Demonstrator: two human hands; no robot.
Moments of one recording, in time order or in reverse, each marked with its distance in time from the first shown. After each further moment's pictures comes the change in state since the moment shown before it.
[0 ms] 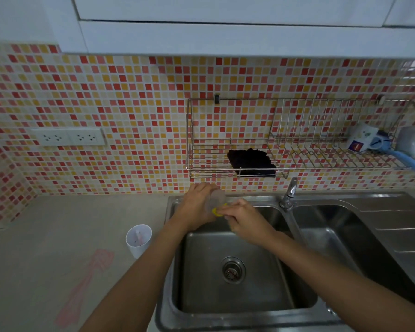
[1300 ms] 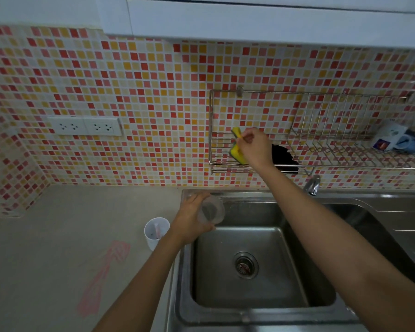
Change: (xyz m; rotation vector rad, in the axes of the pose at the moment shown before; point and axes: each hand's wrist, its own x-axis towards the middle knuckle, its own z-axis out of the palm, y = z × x) left_hand -0.060 -0.061 -0.003 -0.255 0.070 -0.155; right_hand 0.156 -0.004 -0.045 0.374 0.537 0.505
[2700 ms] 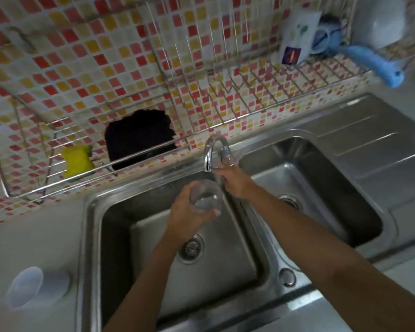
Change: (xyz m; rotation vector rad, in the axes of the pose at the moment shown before) left_hand 0.110 0.127 0.256 -0.245 -0.250 -0.302; right_hand -0.029 0.387 -0.093 -0.369 -0.604 0.163
